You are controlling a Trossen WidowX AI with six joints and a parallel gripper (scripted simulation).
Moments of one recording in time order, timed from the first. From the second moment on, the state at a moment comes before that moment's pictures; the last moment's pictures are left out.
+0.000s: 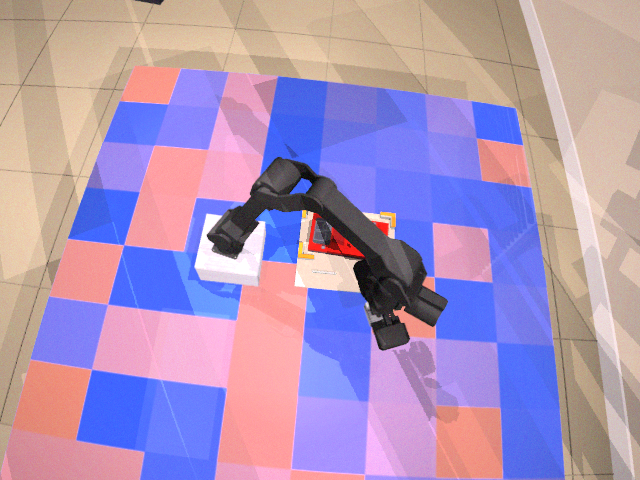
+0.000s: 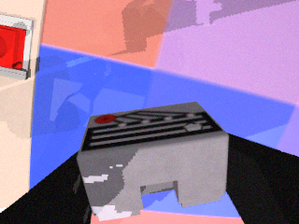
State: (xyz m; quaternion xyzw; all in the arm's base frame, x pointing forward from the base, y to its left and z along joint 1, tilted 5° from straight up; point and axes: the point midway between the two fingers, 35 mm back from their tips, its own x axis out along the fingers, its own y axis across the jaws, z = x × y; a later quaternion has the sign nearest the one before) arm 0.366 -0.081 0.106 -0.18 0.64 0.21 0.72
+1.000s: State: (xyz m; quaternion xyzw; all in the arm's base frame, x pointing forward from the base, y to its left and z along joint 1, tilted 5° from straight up) arm 0.348 -0.093 0.094 -0.10 0.36 0.26 0.89
